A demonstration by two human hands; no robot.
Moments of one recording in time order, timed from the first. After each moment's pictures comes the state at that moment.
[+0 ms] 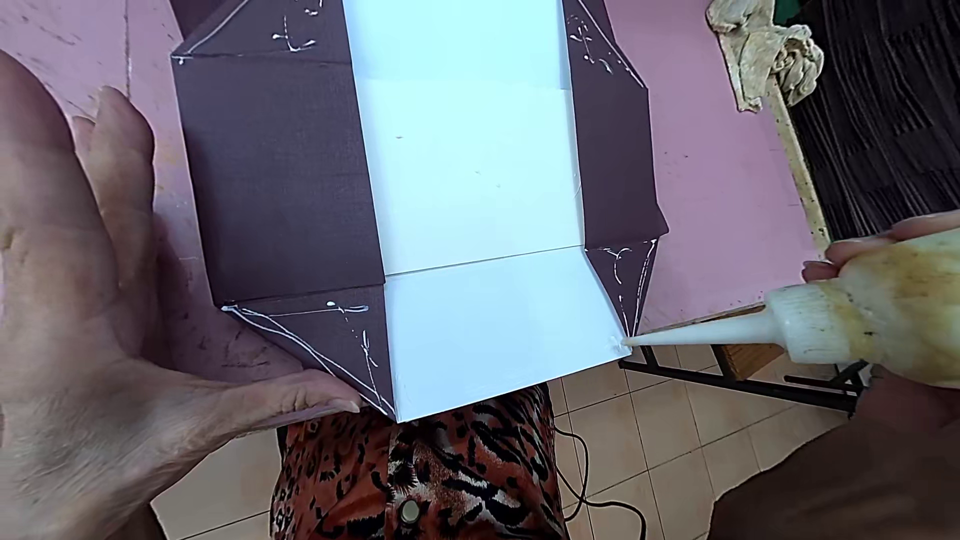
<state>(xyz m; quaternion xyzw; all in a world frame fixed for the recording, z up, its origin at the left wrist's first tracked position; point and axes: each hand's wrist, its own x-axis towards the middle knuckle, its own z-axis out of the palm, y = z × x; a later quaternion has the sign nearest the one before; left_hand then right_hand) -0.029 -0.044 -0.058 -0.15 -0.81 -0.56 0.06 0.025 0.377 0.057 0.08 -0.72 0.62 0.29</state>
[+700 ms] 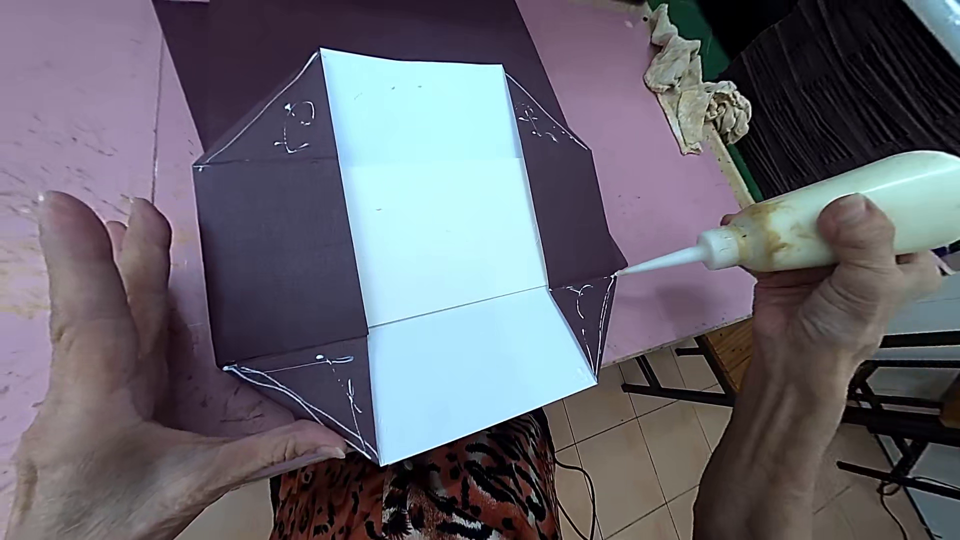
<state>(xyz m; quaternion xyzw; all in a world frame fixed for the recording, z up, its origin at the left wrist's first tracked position) -0.033 -0.049 -0.057 -0.13 -0.85 -0.51 0.06 -0.023 0.398 0.041 -0.08 -0.69 0.61 0.38</state>
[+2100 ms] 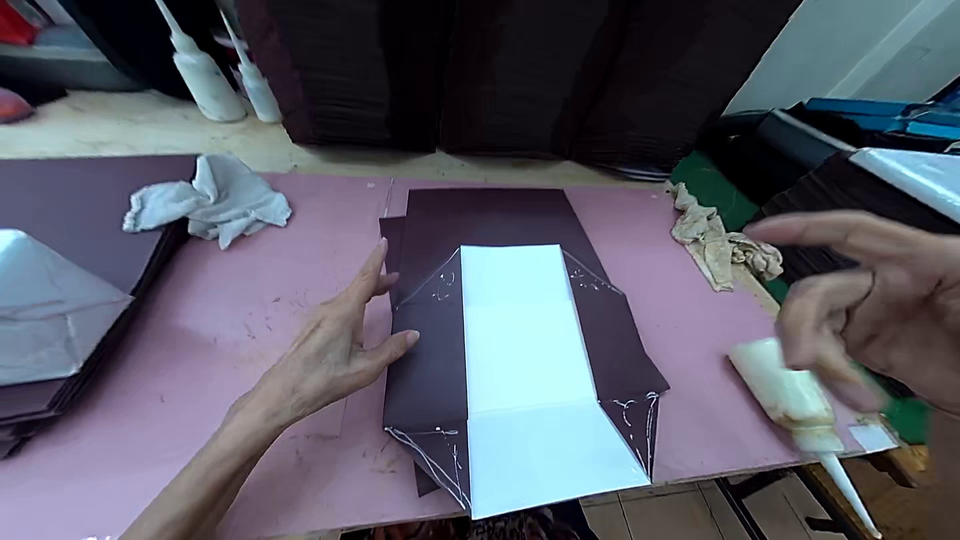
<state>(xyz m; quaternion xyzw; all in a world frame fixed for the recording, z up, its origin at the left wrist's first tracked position) -0.128 -0.045 0.016 -0.22 -0.89 -0.38 0.11 -0.079 0.391 0.153 0.28 -0.71 0.63 -0.14</state>
